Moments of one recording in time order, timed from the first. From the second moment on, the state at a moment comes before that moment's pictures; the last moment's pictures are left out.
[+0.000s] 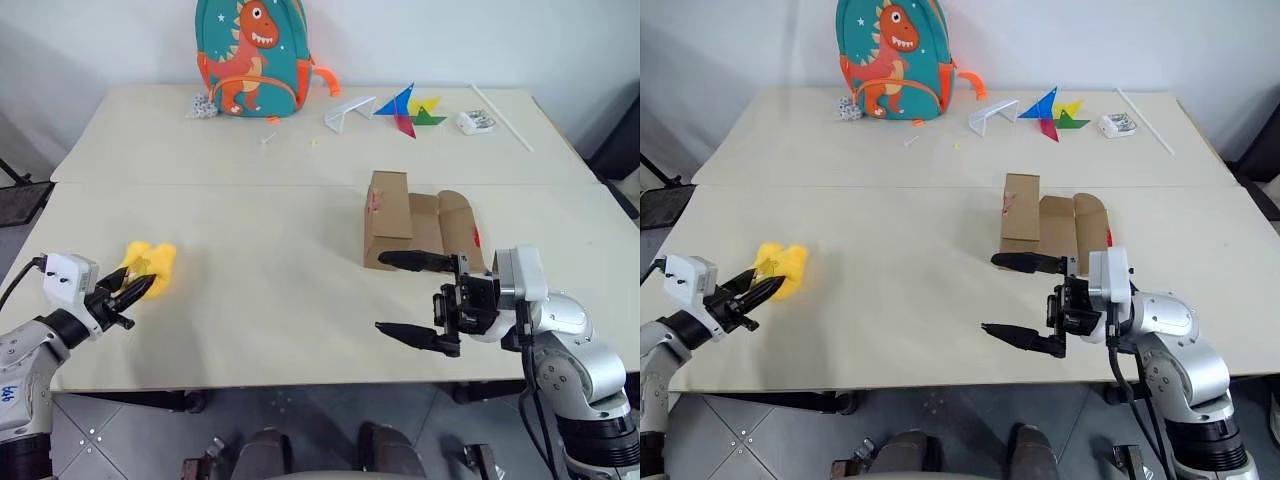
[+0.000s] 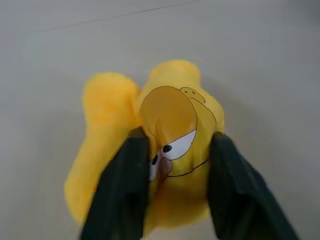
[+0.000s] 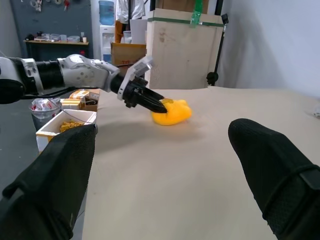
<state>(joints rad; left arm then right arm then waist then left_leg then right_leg) -0.02 0.68 0.54 -0.02 -0.45 0.38 -0.76 -0.21 -0.58 -0.07 -0.38 0.73 0.22 1.18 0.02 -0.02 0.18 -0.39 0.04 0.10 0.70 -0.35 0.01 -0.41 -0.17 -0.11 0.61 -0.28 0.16</state>
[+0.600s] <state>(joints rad) 0.39 0.80 0.82 -0.04 -0.52 0.18 -1.12 -0.09 -0.71 -0.26 -0.19 0.67 0.12 1.28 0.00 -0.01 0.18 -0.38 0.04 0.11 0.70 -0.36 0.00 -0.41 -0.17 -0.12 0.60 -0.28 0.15</state>
